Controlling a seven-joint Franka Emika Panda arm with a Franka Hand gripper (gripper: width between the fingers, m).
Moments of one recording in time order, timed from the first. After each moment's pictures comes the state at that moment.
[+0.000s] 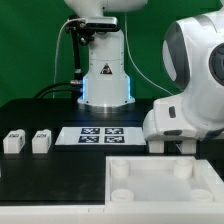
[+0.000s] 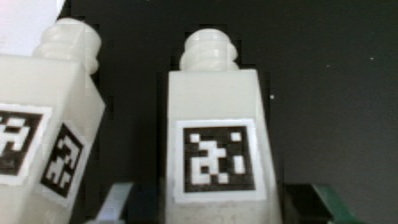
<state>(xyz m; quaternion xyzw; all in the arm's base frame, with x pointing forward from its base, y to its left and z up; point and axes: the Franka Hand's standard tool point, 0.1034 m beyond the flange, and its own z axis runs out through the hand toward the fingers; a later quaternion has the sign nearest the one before) 0.390 0.163 0.011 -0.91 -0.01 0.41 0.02</state>
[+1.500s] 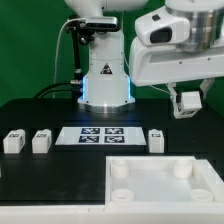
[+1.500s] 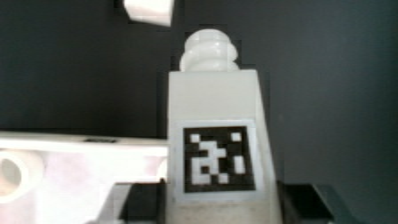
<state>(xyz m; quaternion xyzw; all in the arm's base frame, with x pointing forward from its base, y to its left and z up) 0.488 0.126 0.130 -0.99 -0.03 0.11 0.05</state>
